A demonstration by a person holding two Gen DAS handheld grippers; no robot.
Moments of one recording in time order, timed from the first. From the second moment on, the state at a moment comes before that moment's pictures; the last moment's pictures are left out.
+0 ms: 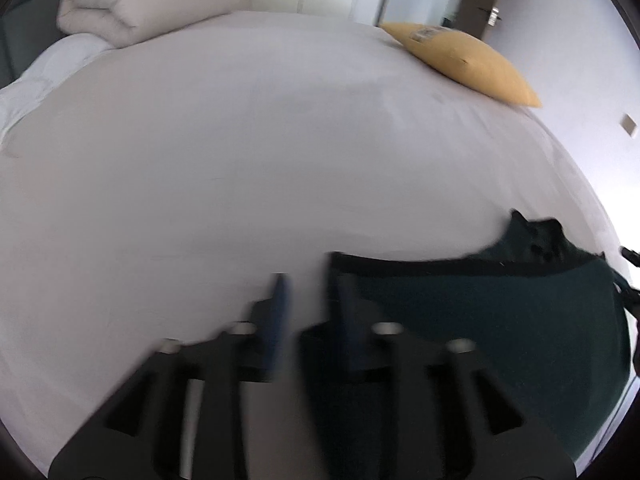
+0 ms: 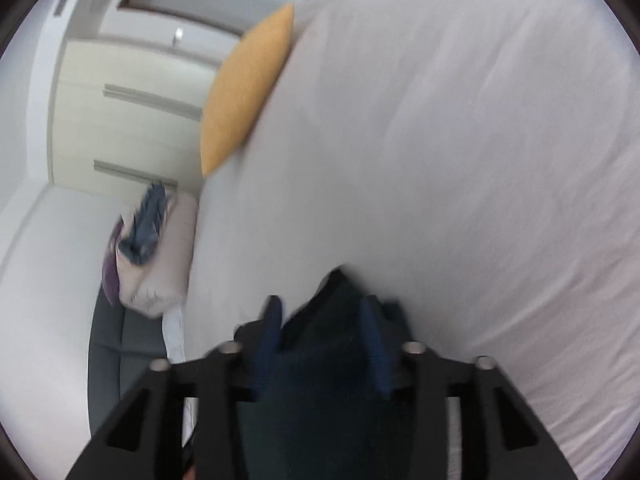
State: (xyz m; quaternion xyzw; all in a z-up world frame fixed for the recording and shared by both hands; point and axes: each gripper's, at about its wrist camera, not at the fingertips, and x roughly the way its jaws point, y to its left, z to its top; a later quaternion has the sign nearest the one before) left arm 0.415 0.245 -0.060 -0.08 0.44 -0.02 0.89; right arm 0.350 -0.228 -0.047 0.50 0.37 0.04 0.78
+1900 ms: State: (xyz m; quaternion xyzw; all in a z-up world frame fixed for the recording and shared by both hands) left arm 0.216 0.234 -0.006 -0.10 0.40 -0.04 0.91; right arm 0.178 -0.170 0.023 0.32 0.37 0.01 0.87
